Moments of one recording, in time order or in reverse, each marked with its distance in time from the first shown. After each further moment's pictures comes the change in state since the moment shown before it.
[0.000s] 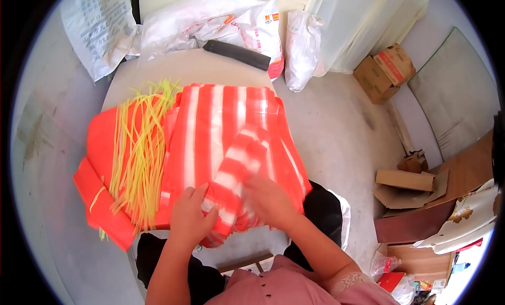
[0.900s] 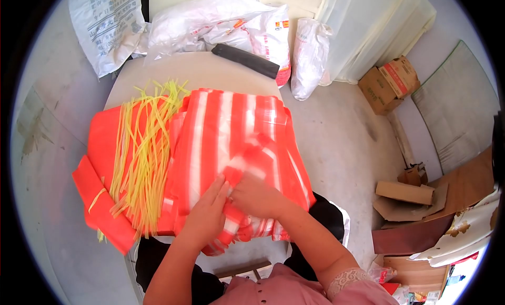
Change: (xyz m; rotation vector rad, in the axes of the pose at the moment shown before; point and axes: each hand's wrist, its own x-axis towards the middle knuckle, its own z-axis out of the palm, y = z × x) left_hand 0.028 -0.017 0.025 0.047 -0.055 0.322; right_hand 0.069 0.026 0.026 -0.180 -0.526 -0.173
